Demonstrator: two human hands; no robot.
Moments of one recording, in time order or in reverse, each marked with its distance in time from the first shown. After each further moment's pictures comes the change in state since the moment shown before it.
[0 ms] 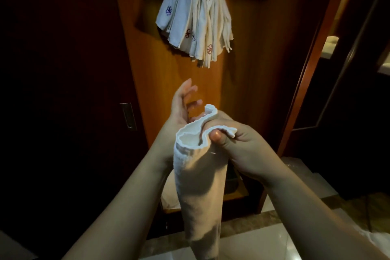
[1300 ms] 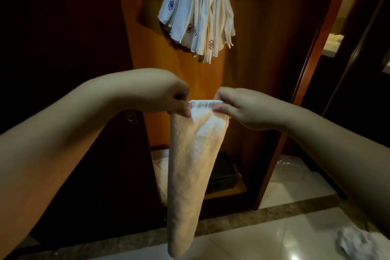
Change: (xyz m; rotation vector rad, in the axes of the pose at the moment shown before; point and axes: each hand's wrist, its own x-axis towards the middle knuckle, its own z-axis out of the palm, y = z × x) left_hand 0.031 0.079 -0.026 1.661 -0.635 0.025; right_hand 0.049 -0.010 -0.067 -0.874 -0.380 0.168
